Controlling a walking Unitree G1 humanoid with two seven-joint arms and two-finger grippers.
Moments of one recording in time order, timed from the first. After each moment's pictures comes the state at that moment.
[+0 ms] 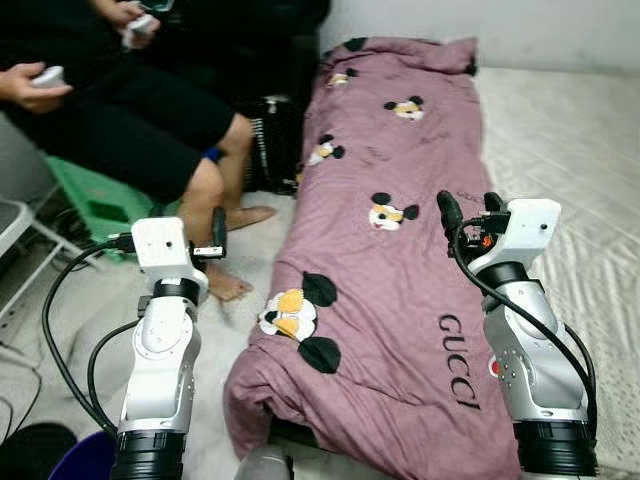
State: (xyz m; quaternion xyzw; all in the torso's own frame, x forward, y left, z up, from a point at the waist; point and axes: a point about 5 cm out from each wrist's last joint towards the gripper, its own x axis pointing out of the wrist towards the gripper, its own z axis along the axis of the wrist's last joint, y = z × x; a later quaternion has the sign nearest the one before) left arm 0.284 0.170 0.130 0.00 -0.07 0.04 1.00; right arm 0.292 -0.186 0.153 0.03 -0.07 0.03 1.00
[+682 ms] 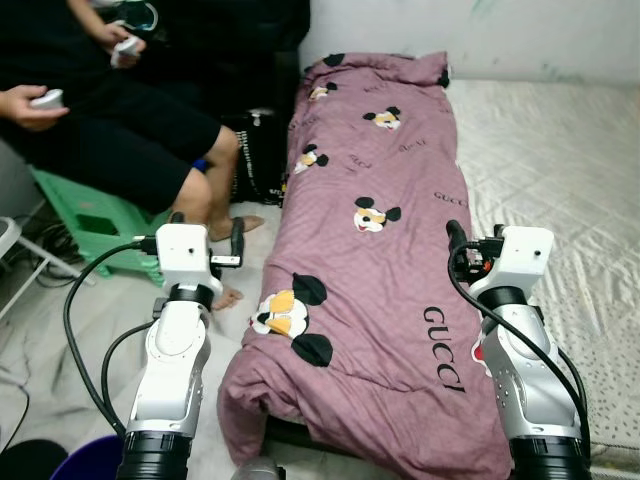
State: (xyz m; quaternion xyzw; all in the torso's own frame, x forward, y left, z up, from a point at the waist) left arm 0.285 0.155 0.121 0.03 -0.06 0.00 1.00; right arm 0.283 -0.192 0.124 0.00 -0.03 -0.02 1.00
